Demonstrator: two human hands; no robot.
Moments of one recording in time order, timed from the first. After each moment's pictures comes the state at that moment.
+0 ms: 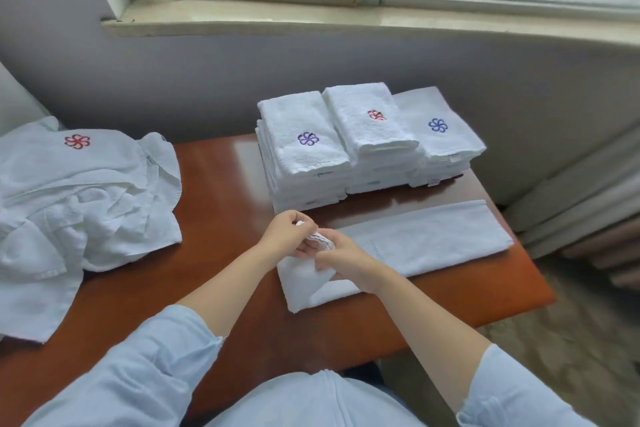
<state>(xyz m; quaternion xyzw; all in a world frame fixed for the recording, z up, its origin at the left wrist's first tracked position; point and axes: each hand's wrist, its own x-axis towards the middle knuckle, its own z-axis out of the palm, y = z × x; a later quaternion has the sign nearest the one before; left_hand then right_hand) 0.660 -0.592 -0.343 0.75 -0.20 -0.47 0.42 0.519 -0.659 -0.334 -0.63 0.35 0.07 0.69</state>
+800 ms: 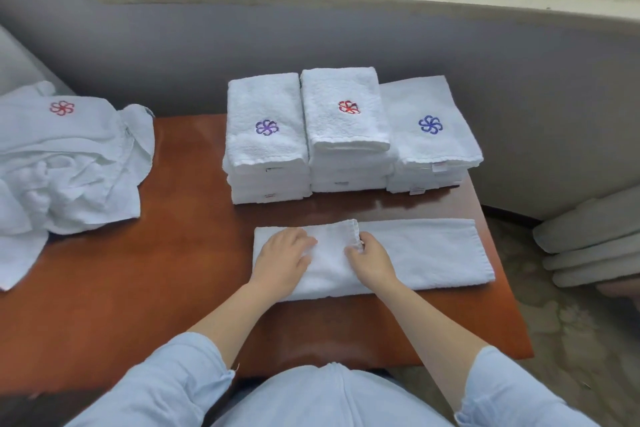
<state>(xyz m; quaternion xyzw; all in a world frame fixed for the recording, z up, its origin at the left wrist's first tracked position) 0.555 -0.648 -0.408 0.85 -0.47 -0.18 0.11 0.424 -0.795 -0.413 -0.72 0.46 0.03 0.52</state>
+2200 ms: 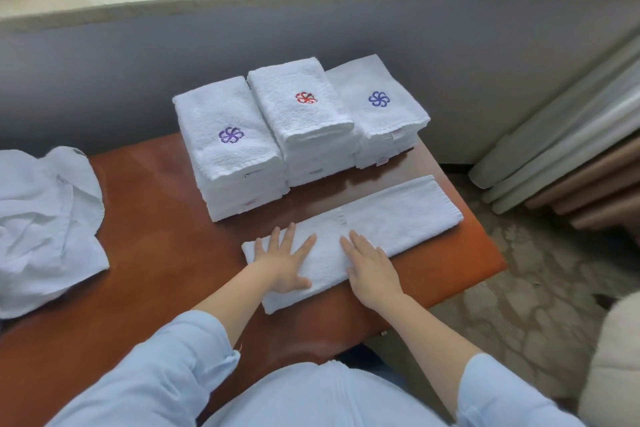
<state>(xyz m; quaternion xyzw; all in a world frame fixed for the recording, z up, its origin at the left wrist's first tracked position) 0.590 -0.649 -0.415 0.72 -0.58 -0.33 -0.20 0.385 -0.723 -0.421 -0.88 0.42 0.09 0.22</state>
